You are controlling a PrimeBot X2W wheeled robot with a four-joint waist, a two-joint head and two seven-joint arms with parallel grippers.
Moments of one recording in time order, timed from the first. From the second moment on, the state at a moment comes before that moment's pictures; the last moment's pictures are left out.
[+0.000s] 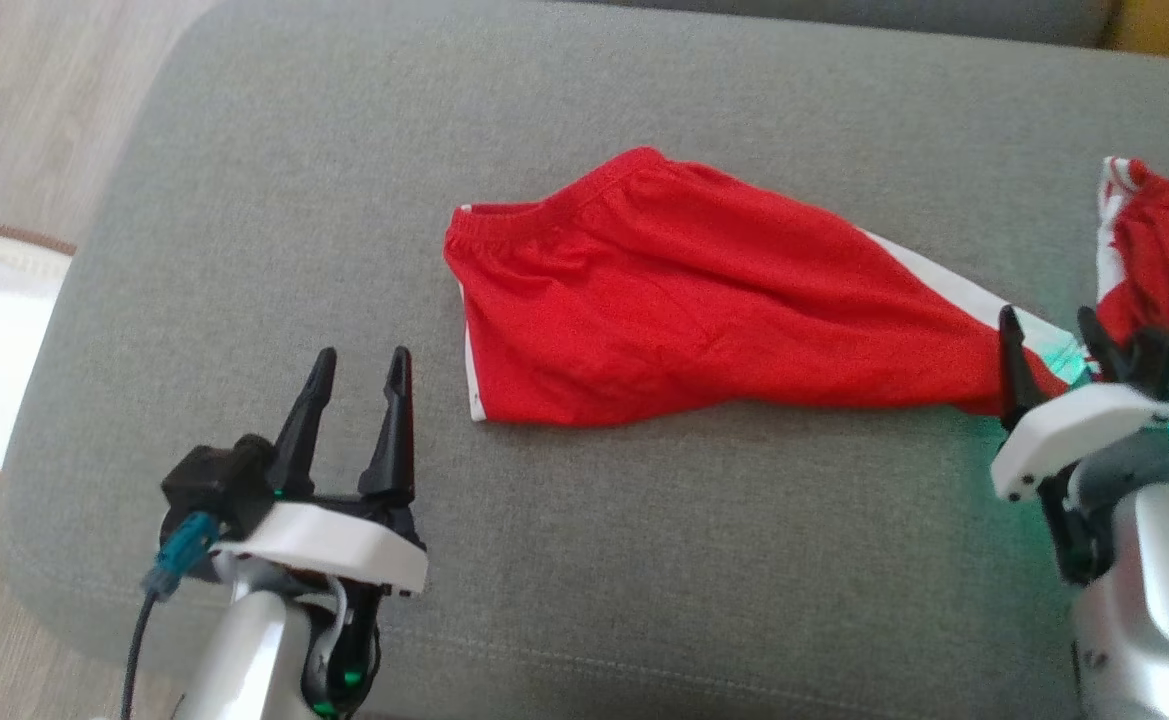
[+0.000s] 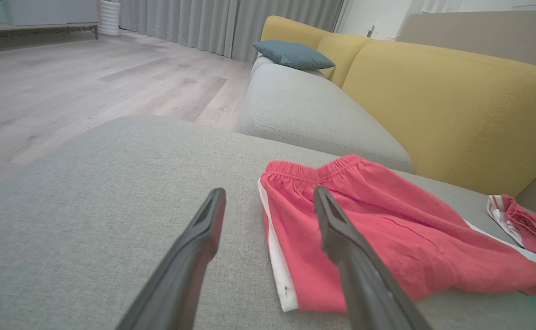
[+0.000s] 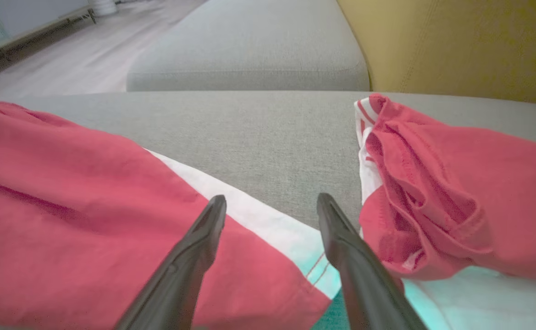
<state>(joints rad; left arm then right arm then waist) -0.14 0.05 -0.23 0.22 -0.33 -0.04 -0.26 -0.32 -0.08 -0.18 0.46 0.02 0.13 0.06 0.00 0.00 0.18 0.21</state>
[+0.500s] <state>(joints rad) -0.17 0.05 -0.26 0.22 -0.35 -0.02 -0.26 -0.46 -0.17 -0.12 0.67 0.03 0.13 0.20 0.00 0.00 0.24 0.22</state>
